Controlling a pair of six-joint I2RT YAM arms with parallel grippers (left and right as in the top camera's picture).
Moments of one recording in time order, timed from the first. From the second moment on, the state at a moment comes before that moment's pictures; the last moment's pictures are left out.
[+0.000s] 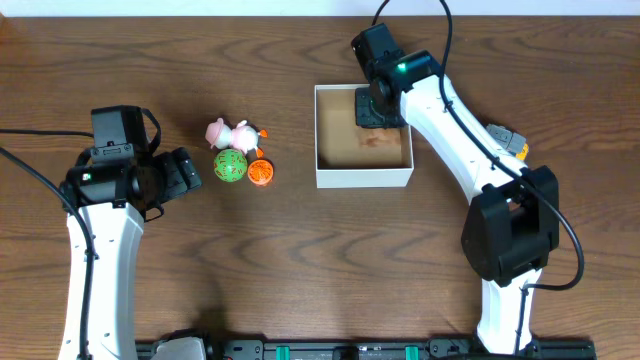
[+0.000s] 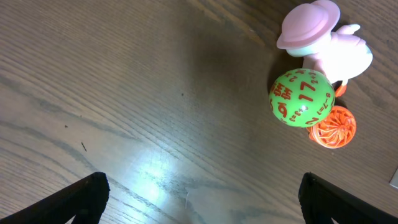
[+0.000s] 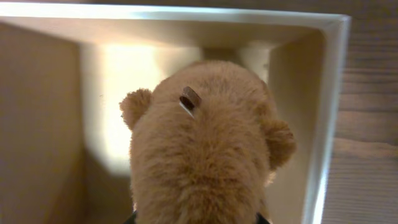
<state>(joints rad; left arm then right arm) 0.15 1.29 1.13 -1.02 -0.08 -0.29 0.44 2.10 1.86 -1.03 0.11 0.44</state>
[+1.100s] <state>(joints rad) 0.15 1.29 1.13 -1.02 -0.08 -0.29 0.40 1.99 1.86 -1.04 0.19 0.35</state>
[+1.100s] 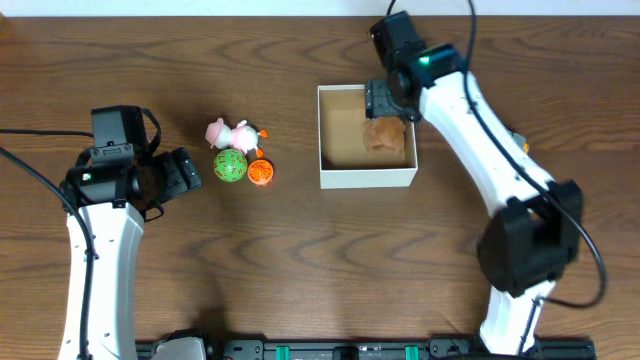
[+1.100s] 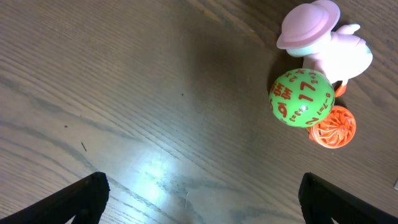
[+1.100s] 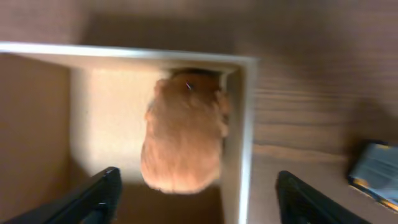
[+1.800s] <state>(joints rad) 0.15 1.29 1.13 -1.02 -0.08 -0.29 -0.11 2.02 1.84 -1.11 0.12 0.27</state>
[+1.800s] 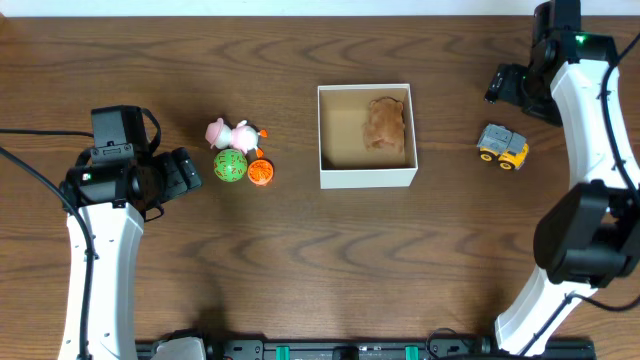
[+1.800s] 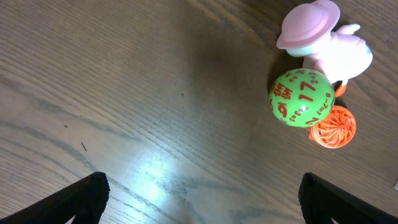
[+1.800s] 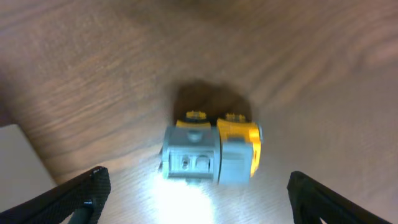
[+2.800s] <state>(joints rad) 0.15 1.29 1.13 -1.02 -0.08 -0.29 -0.11 2.25 1.84 -1.15 0.06 -0.37</state>
